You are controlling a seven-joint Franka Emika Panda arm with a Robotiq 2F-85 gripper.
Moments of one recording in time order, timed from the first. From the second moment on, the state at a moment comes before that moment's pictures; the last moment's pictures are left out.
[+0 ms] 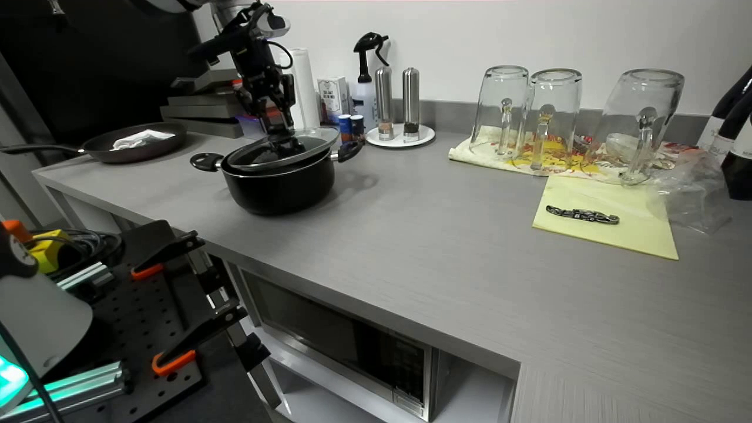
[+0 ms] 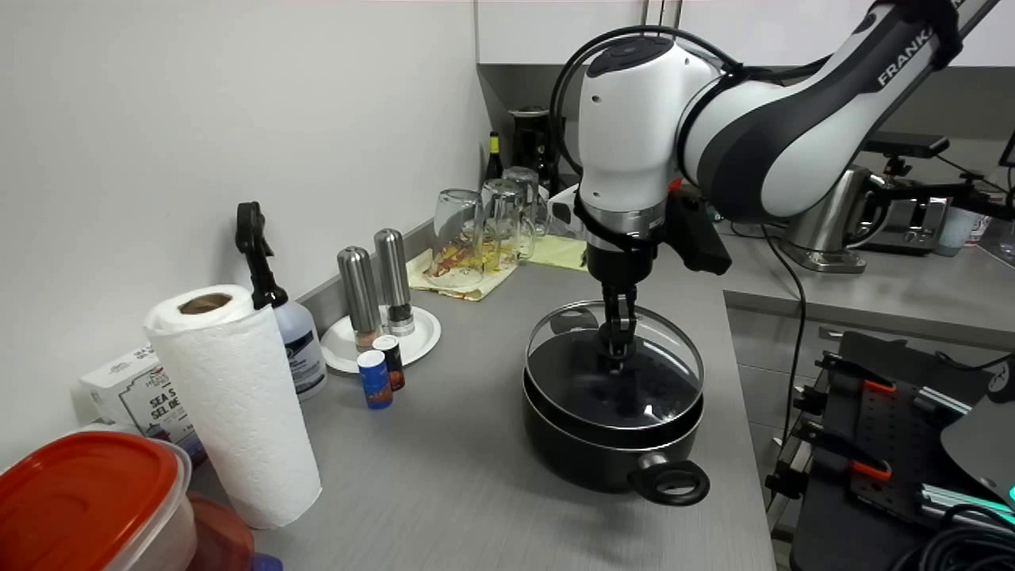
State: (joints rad) arm 0.30 0.16 0.22 -2.32 -0.42 2.37 0.22
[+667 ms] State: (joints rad) arm 0.31 0.16 0.24 -2.33 -0.41 2.36 0.22
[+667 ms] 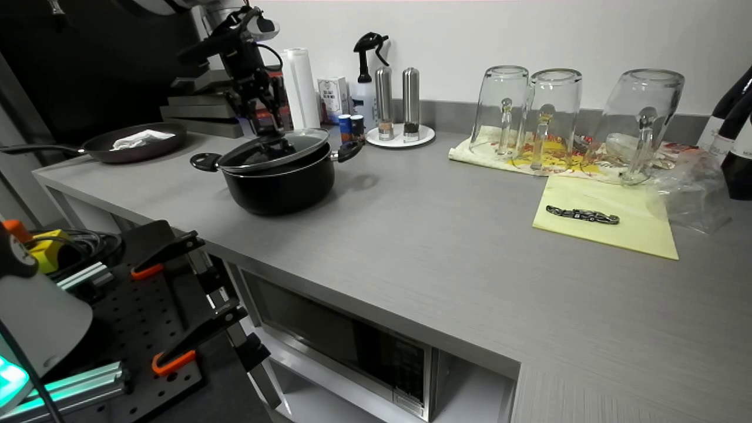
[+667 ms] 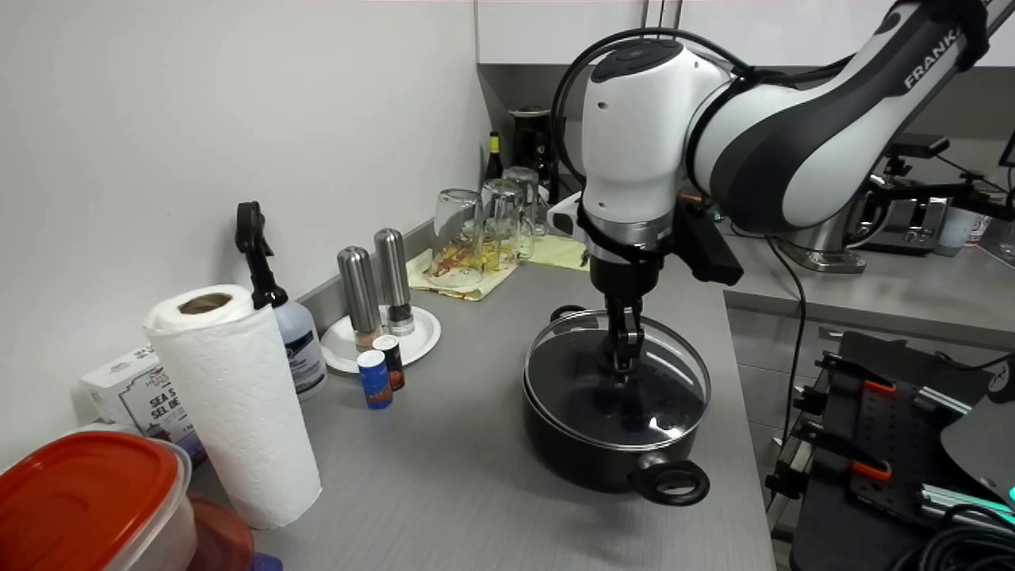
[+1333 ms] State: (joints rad) arm 0.31 0.16 0.24 -2.33 -0.40 2.37 0.22
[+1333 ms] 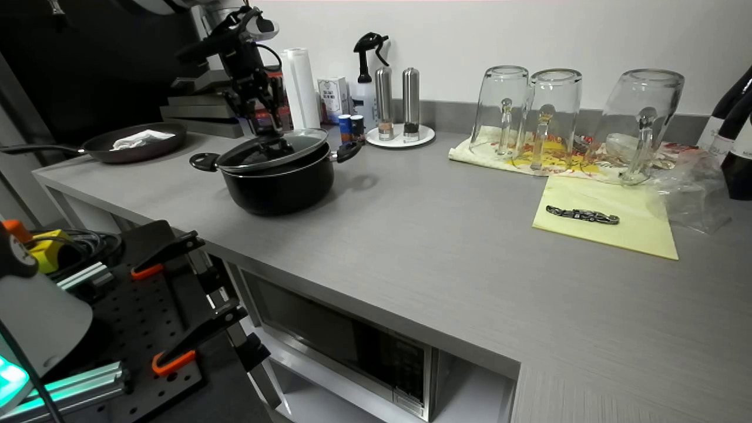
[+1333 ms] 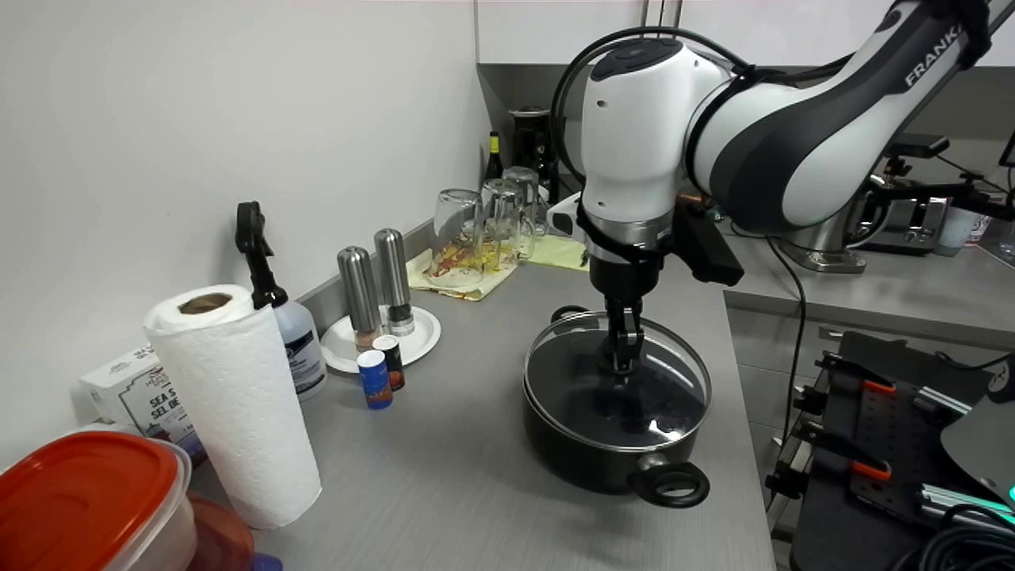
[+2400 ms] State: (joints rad) arm 0.30 0.17 0.24 -2.33 -0.31 2.37 0.19
